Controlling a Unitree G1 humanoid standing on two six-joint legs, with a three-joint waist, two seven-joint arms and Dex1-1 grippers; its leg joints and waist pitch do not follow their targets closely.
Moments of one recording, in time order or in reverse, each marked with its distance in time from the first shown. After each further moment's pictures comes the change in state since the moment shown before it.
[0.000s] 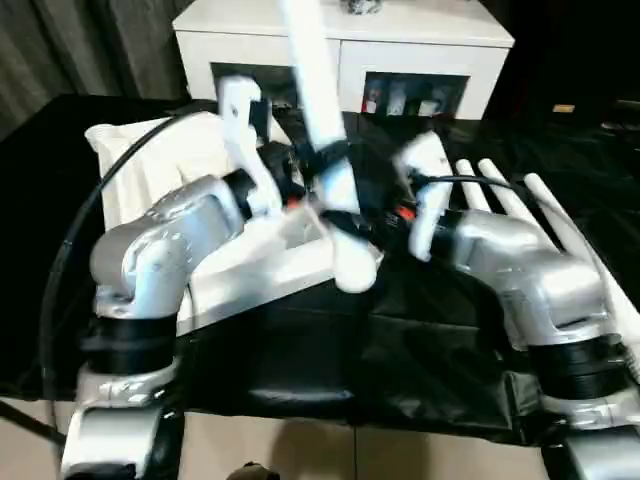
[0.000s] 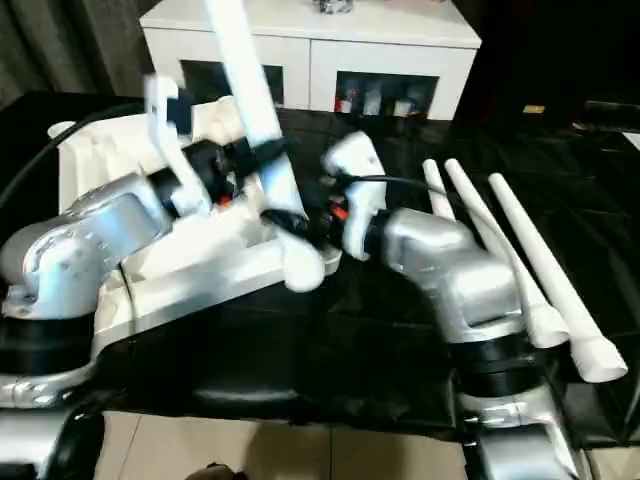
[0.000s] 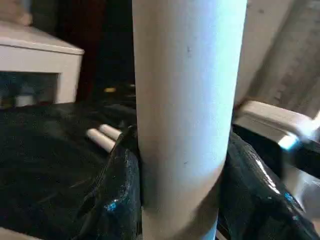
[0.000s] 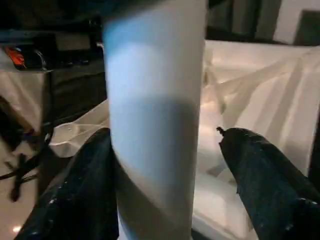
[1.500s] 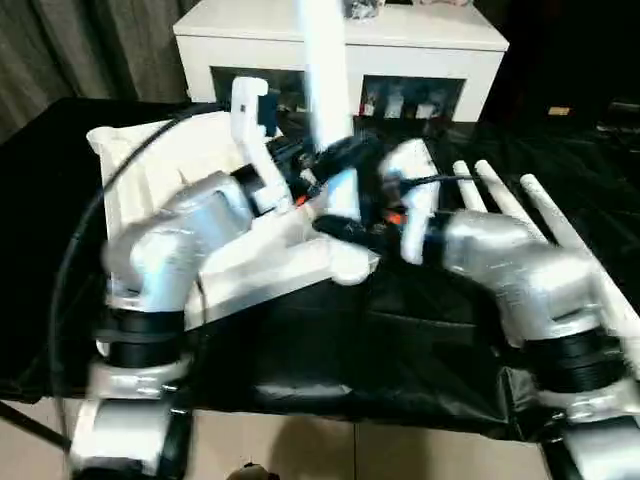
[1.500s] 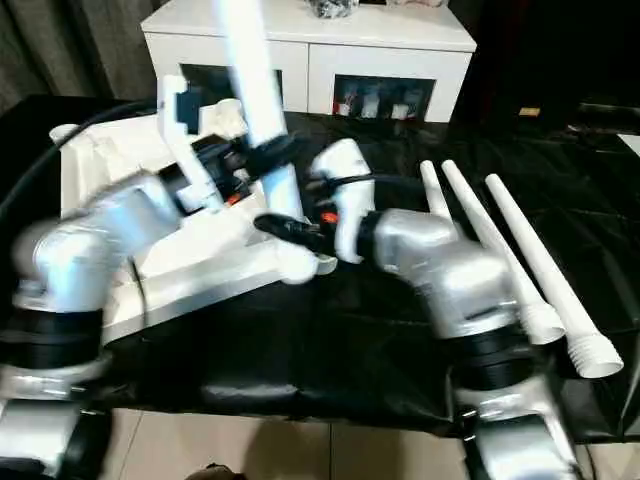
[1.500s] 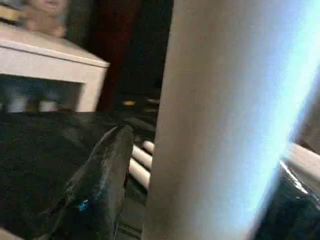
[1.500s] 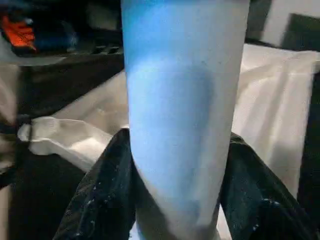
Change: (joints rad) left arm -0.035 -0.136 0.034 0.087 0.074 -0.074 0.210; right arm -0.024 0.073 0.110 0.009 -0.117 -0.070 -0.183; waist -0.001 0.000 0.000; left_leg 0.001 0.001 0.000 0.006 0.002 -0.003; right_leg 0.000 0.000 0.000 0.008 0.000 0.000
